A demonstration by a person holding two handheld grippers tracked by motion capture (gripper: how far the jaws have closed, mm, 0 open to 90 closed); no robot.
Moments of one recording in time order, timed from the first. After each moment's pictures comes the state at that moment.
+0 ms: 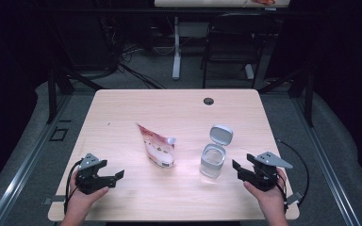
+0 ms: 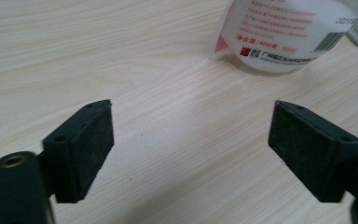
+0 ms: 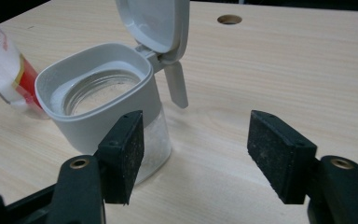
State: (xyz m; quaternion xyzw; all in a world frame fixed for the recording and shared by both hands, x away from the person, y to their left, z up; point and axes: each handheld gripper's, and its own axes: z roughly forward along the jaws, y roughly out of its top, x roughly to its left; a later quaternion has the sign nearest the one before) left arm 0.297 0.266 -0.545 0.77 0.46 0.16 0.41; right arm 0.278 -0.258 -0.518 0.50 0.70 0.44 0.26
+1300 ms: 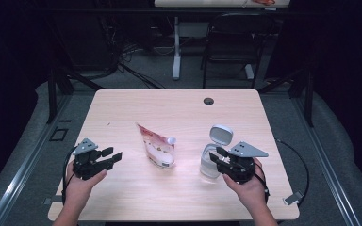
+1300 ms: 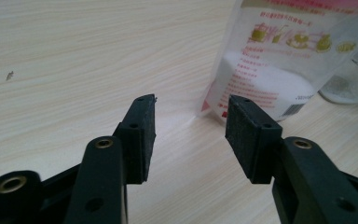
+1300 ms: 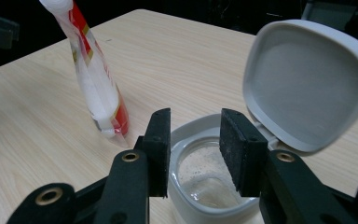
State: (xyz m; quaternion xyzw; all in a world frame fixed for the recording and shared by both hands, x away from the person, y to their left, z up) left arm 0.316 0.256 -0.494 0.76 0.45 0.15 0.44; right arm 0.289 -0.188 -0.480 0.40 0.75 0.47 0.23
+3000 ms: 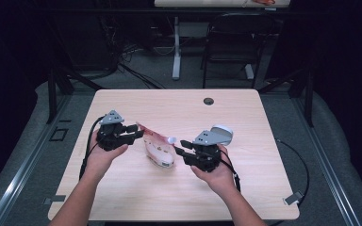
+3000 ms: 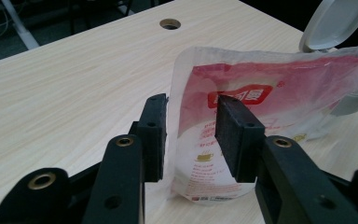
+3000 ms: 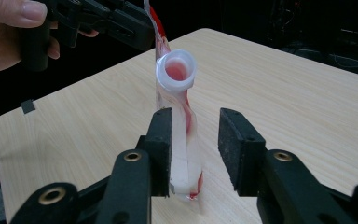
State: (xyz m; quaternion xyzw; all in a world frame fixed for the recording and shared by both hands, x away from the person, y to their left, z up) left arm 0.375 0.195 -0.447 0.81 0.35 0.15 0.45; right arm 0.319 -0.108 -0.464 0.32 0.78 0.52 0.16
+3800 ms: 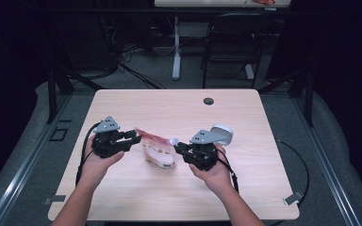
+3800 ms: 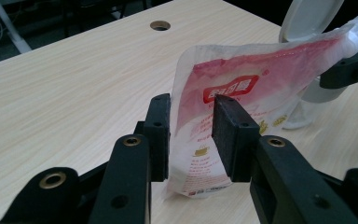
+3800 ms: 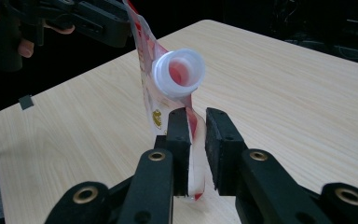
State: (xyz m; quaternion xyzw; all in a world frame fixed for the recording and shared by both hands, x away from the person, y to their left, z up) left arm 0.352 0.204 -0.447 0.81 0.34 0.14 0.46; right arm 0.324 -0.102 -0.469 0.33 0.78 0.51 0.15
